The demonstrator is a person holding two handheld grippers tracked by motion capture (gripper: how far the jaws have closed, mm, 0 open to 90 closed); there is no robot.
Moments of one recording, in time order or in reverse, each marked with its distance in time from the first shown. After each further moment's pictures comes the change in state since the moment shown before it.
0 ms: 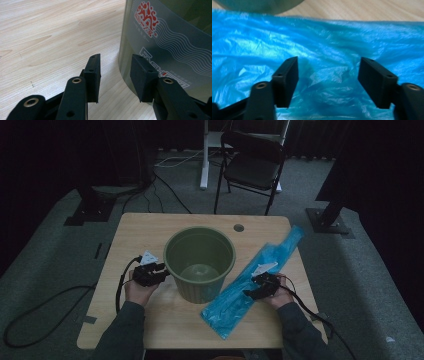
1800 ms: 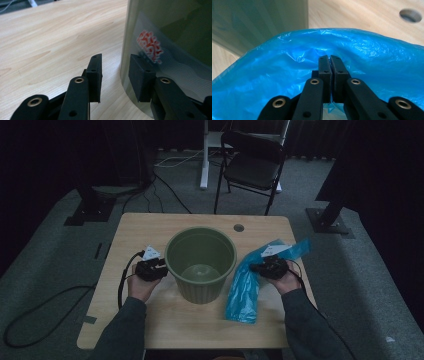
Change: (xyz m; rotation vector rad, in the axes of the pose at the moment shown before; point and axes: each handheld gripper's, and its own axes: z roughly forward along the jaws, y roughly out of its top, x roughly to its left) left arm 0.002 0.015 0.005 -0.048 -0.020 0.045; right arm -0.019 0.044 -0.057 -0.174 -0.013 0.037
